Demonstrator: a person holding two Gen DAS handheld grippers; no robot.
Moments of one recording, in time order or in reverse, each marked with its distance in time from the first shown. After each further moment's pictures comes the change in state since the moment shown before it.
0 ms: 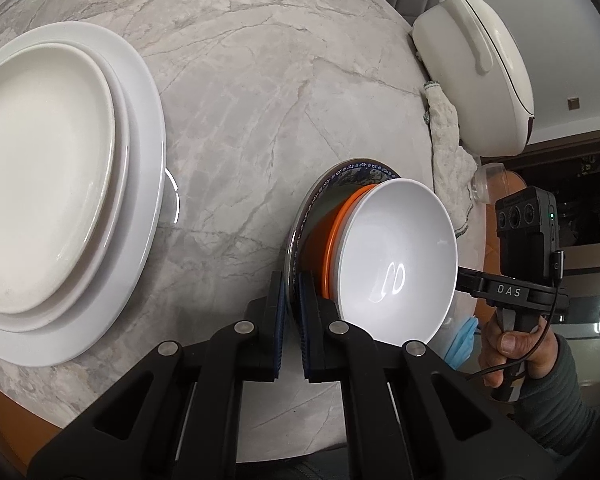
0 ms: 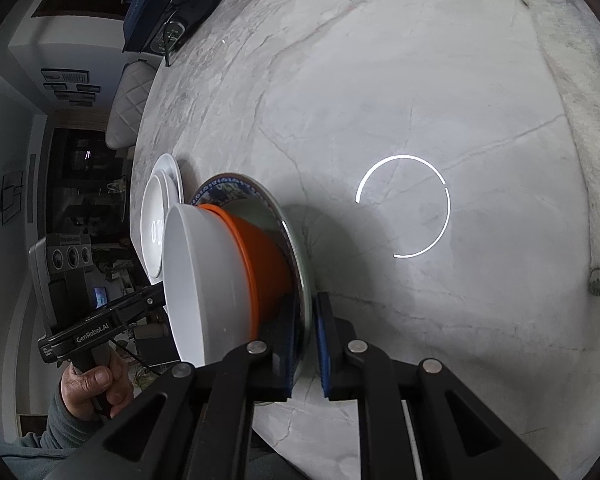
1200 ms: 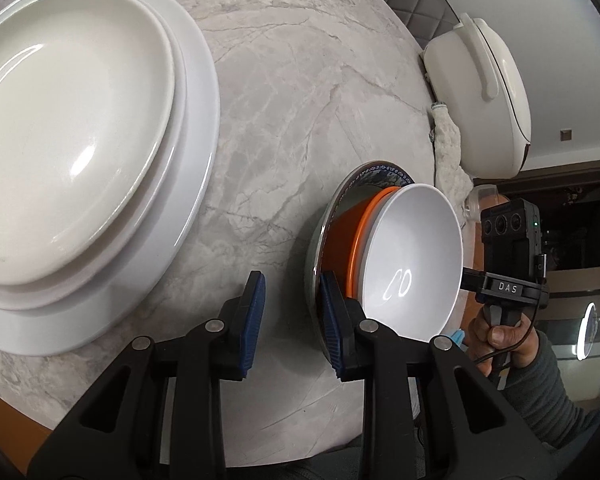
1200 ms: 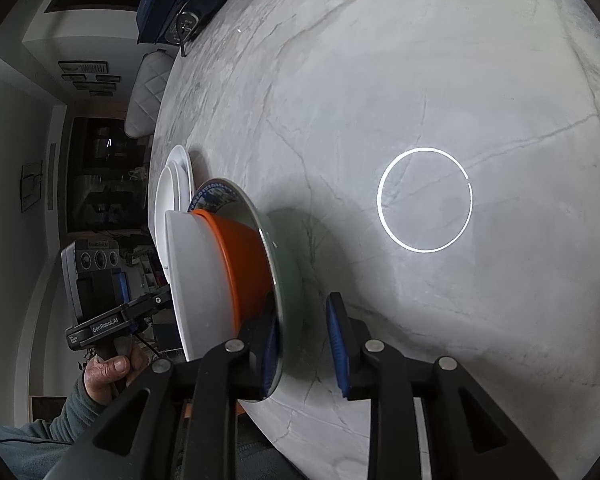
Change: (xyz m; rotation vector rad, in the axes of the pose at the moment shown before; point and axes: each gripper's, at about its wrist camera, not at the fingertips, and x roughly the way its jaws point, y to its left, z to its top) left arm -0.002 0.042 -0.016 -0.072 -0.038 -0.071; right arm 0.009 -0.014 0.009 -0.039 0.047 0.095
